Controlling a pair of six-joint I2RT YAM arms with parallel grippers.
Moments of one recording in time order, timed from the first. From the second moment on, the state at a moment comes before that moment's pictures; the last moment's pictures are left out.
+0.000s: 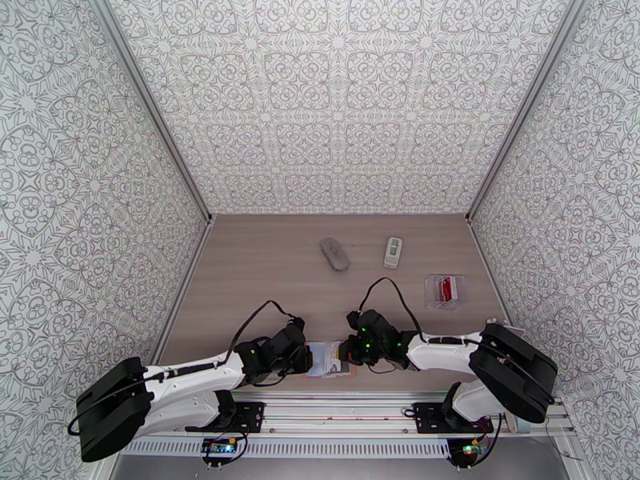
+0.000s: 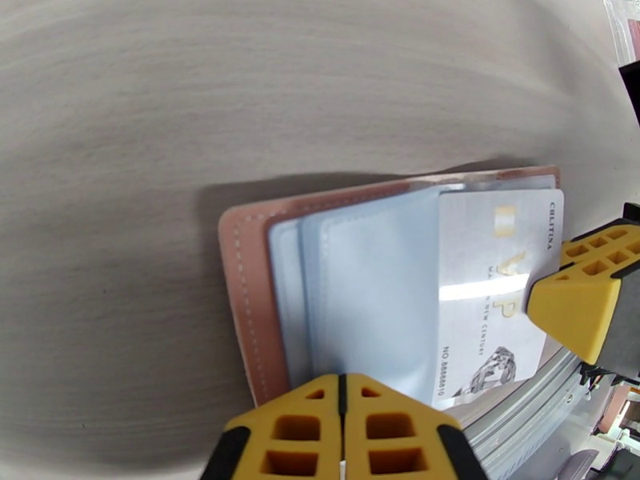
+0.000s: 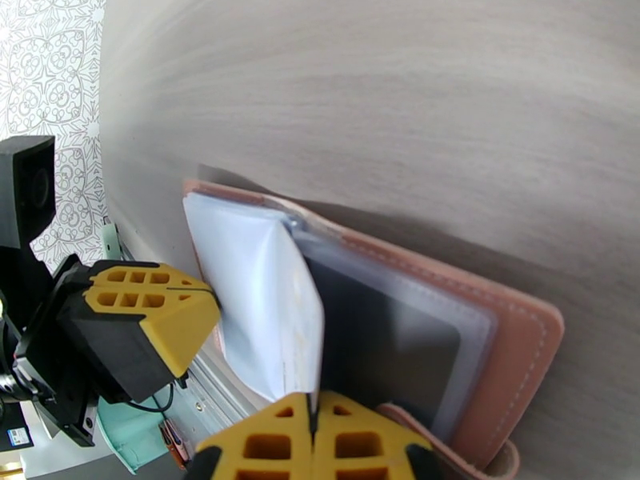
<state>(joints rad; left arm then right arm) -0.97 1.14 0.38 -0.22 0.04 -0.99 0.90 1.48 0.48 0.18 -0.42 1.08</state>
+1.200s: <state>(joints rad) -0.96 1.15 0.41 -0.36 -0.02 -0.99 0.90 1.49 0.48 0.19 -0.42 1.08</state>
